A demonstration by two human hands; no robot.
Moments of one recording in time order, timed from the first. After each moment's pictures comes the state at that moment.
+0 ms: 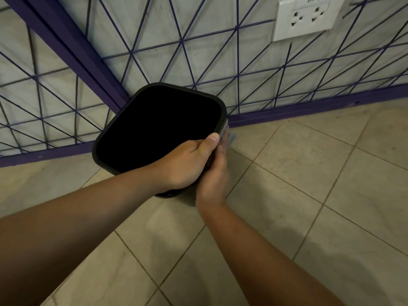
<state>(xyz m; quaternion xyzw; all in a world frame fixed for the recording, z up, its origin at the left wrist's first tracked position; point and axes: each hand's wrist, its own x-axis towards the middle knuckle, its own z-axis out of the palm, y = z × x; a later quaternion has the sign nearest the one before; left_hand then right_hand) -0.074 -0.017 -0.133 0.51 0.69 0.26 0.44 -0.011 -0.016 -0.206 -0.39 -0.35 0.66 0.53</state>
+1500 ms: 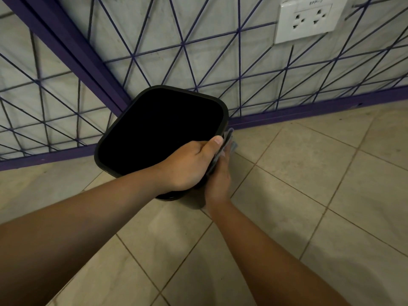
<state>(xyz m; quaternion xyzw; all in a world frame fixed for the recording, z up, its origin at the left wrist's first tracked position) -0.071 -0.015 -0.128 0.54 0.70 0.23 0.40 -0.008 -0.009 -0.225 -0.43 -0.32 0.69 0.48</state>
